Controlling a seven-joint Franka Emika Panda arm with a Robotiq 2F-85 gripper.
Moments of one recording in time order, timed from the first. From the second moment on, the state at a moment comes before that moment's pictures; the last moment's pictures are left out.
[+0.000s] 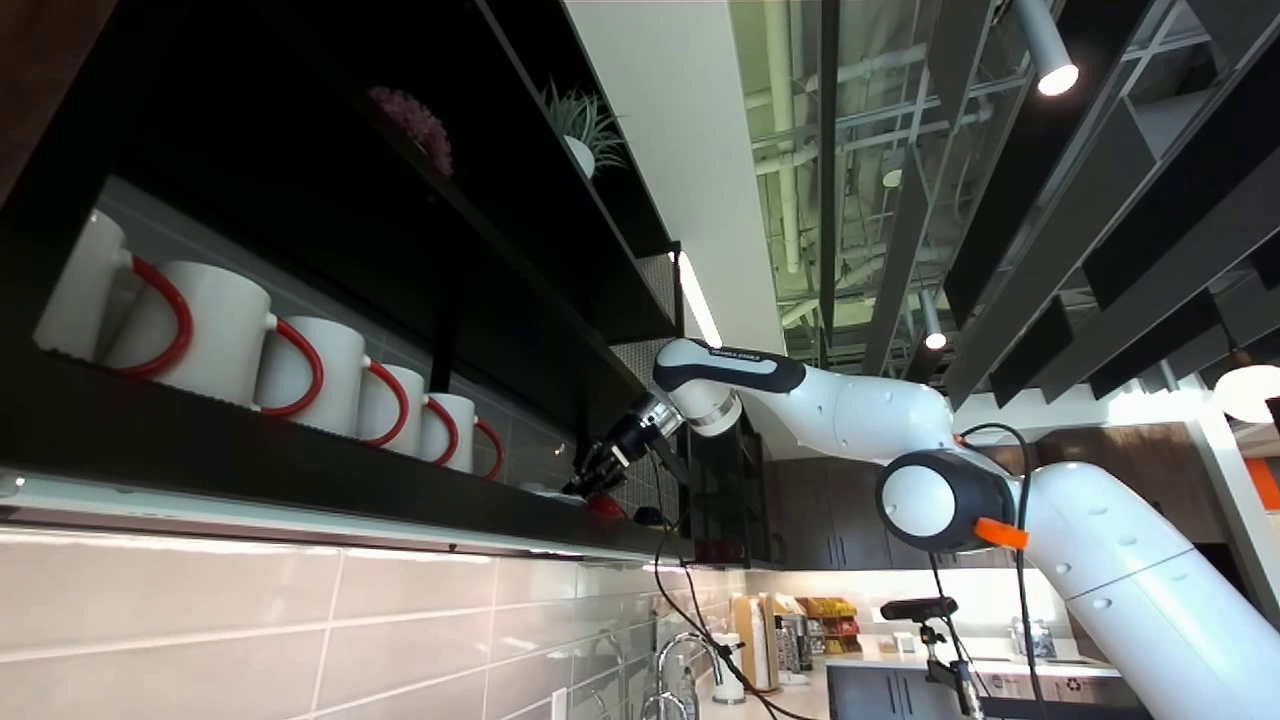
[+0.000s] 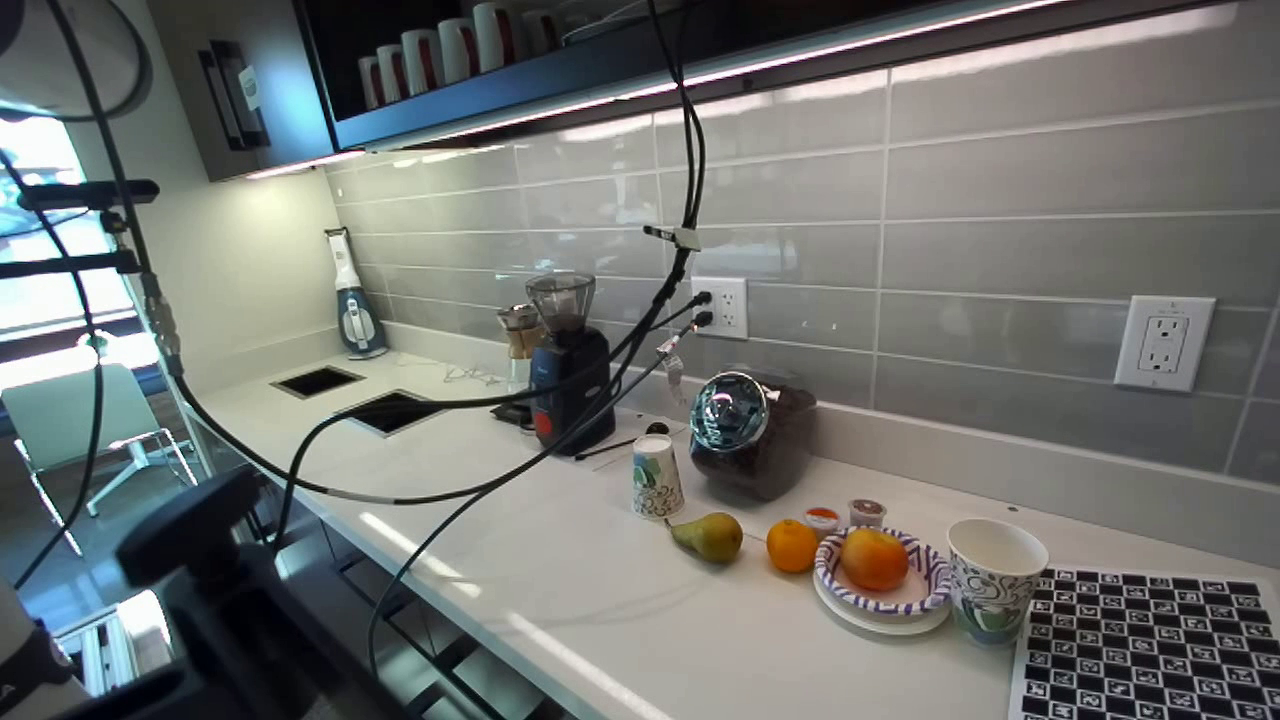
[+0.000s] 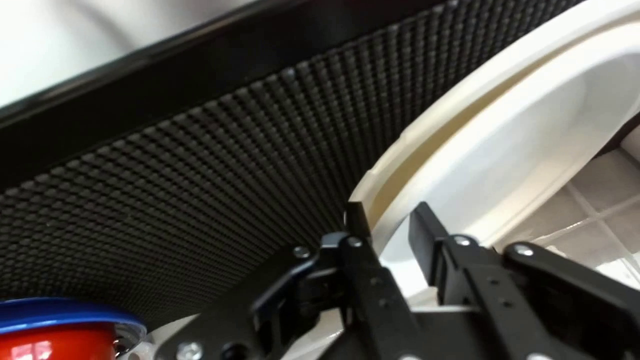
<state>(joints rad) -0.33 0.40 -0.18 -0.84 0.60 1.88 -0.19</state>
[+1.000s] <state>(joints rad) -0.39 0.35 -0.18 -0.86 0.77 1.90 0.00</state>
